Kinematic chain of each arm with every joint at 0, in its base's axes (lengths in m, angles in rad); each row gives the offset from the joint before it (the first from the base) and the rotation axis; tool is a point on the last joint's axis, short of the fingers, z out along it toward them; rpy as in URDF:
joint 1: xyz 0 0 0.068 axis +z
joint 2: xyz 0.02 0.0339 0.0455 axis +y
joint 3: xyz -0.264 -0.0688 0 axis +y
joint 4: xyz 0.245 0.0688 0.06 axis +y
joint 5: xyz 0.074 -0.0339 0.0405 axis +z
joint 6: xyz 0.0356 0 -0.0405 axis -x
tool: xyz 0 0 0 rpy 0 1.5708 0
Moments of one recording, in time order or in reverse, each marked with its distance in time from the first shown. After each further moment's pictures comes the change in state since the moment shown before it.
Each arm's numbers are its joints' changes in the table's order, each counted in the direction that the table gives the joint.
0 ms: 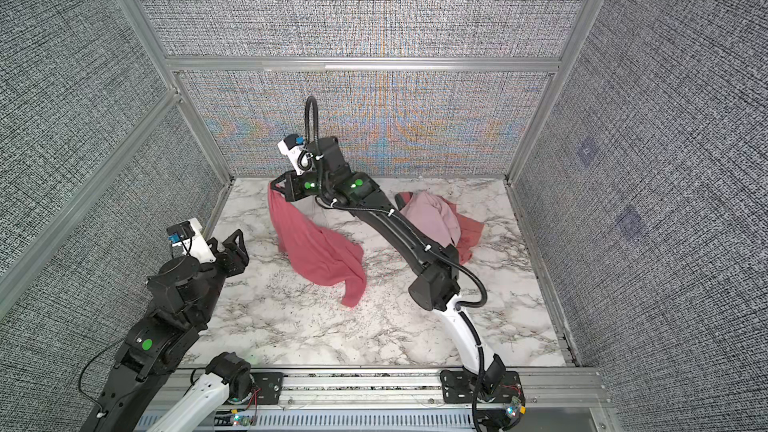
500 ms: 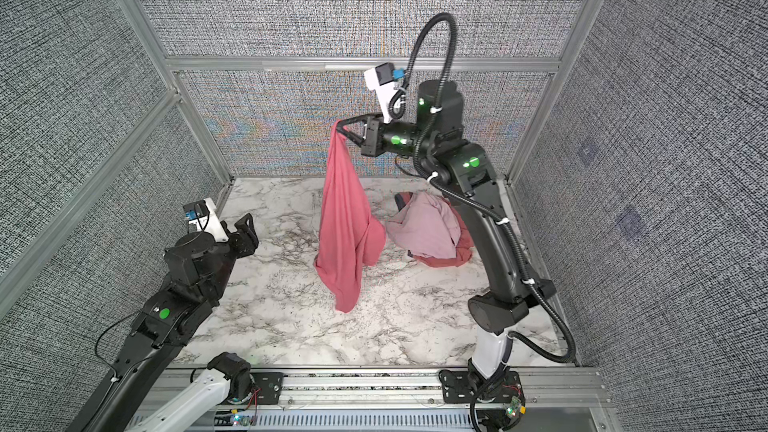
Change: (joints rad) left arm 0.000 0.159 -0.075 -0.085 0.000 -0.036; right arm -0.237 -0.508 0.077 0.187 0.124 0.016
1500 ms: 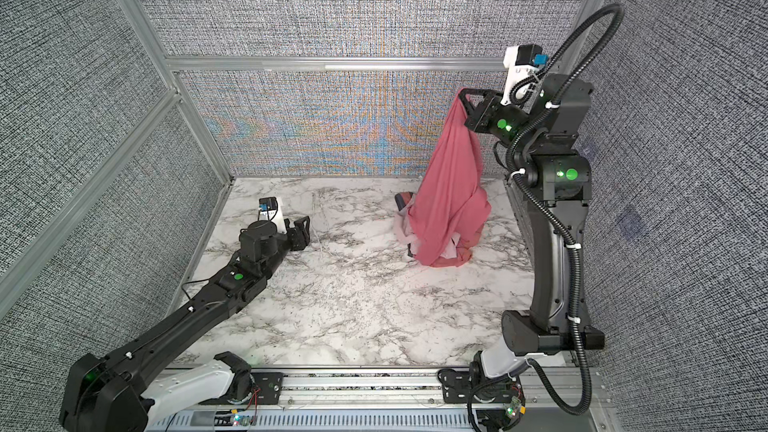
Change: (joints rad) left arm -0.090 0.368 0.153 -0.447 -0.191 0.039; right arm -0.555 -0.268 0.188 -0.037 -0.035 -0.037
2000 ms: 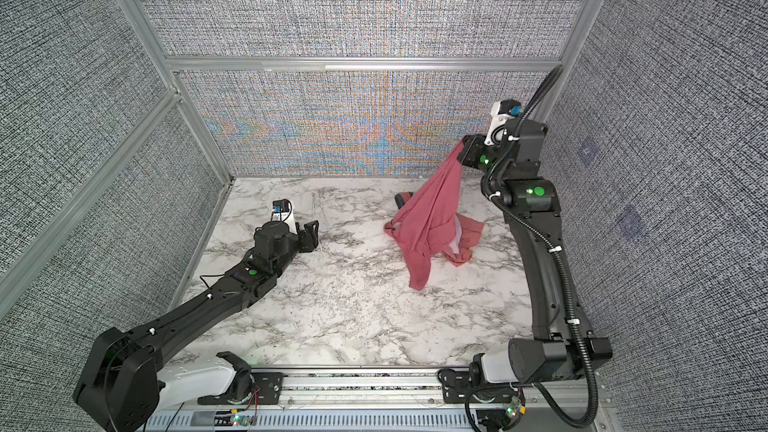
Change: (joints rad) left arm -0.012 0.129 0.046 -0.108 -0.037 0.002; right arm 0.019 -0.146 0.456 -0.066 -0.390 0.080
